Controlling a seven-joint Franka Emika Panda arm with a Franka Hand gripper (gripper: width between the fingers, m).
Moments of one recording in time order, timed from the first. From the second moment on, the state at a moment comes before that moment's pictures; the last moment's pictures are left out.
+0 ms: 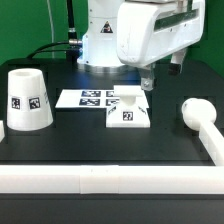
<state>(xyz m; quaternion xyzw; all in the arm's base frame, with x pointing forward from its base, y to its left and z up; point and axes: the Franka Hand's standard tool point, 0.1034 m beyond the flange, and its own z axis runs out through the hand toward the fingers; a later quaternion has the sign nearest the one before) 0.564 0.056 0.115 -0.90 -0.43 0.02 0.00</state>
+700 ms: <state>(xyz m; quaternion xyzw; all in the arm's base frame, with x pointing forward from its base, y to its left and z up) 0.500 0.023 0.102 -0.91 -0.42 0.02 0.00</state>
